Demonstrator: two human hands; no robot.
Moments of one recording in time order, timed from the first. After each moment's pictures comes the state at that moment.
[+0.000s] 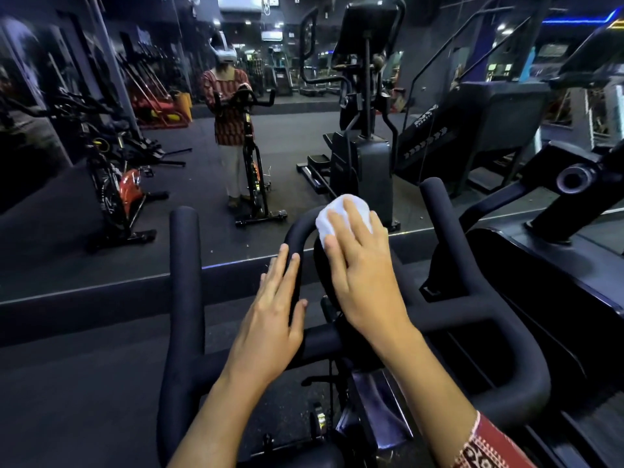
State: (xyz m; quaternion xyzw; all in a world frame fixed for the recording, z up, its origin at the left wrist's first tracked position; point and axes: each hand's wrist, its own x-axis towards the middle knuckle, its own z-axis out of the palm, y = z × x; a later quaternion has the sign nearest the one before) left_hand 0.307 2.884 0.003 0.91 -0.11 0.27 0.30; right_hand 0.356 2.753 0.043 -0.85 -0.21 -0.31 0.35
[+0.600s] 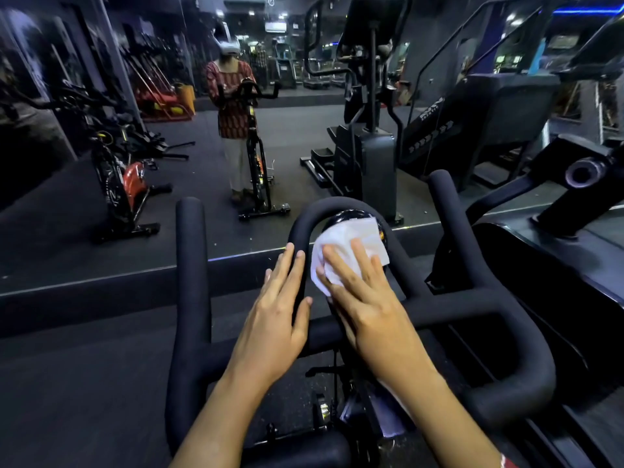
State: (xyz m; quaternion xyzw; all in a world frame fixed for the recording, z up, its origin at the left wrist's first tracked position) left_hand 0.298 2.887 -0.004 0.91 -0.11 0.26 0.32; right_hand 0.335 2.734 -0.012 -0.84 -0.35 -0.36 0.22
